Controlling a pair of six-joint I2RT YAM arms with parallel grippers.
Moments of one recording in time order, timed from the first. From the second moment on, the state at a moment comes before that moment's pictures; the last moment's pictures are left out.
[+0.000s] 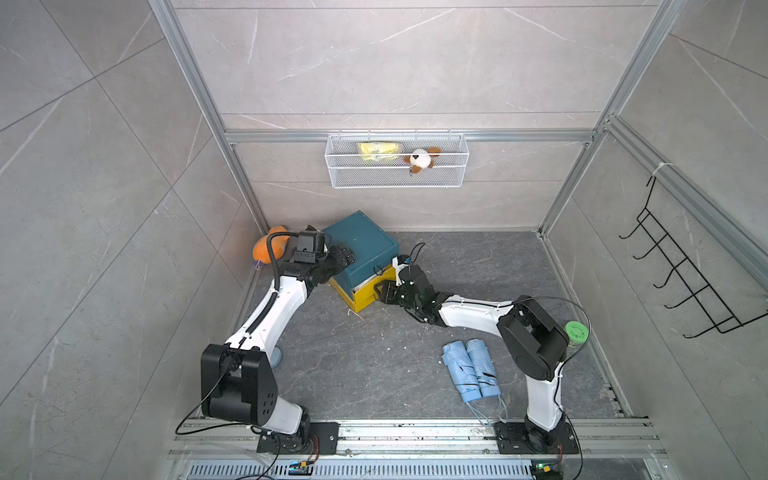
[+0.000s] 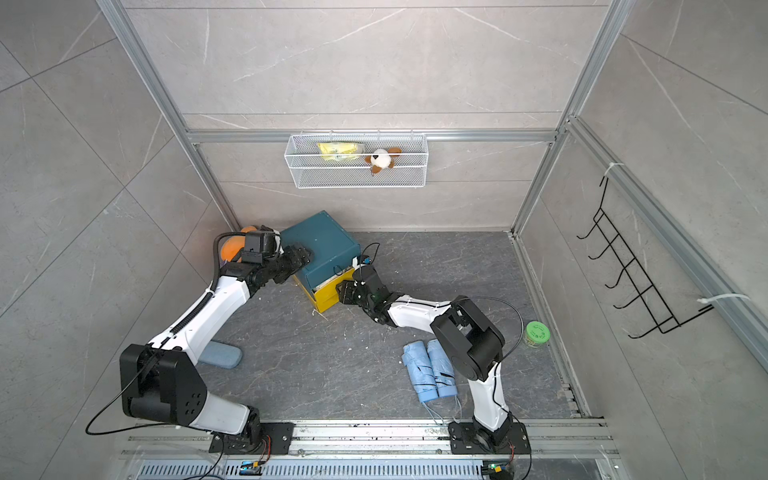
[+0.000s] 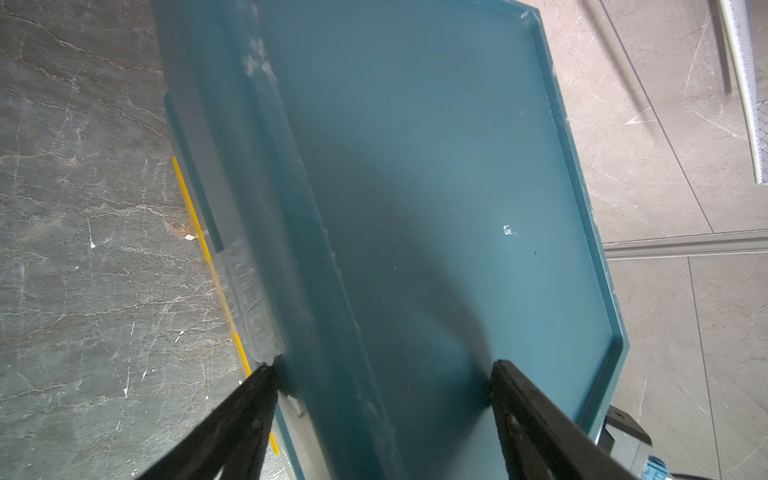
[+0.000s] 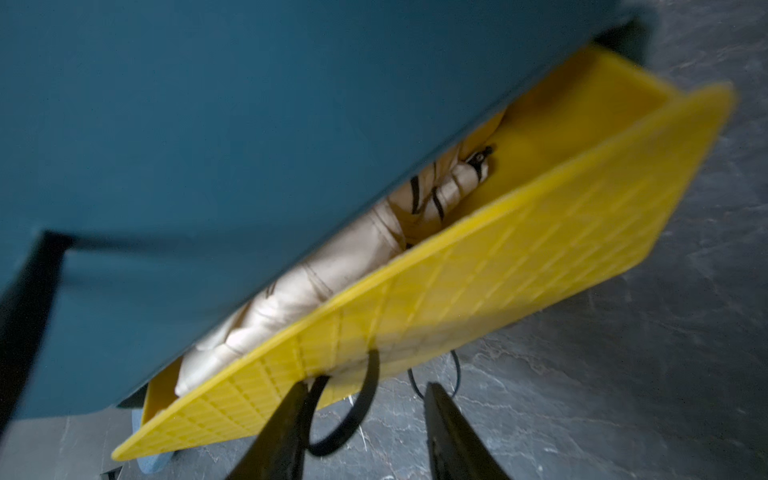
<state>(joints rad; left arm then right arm) -0.20 1.49 1.24 -0.44 0.17 -0.71 0.77 2.00 1.27 0.24 -0.05 0.71</state>
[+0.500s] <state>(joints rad) -0.20 1.47 1.22 -0.43 0.17 -0.70 0.76 2.00 1.26 0.25 -0.07 0.74</state>
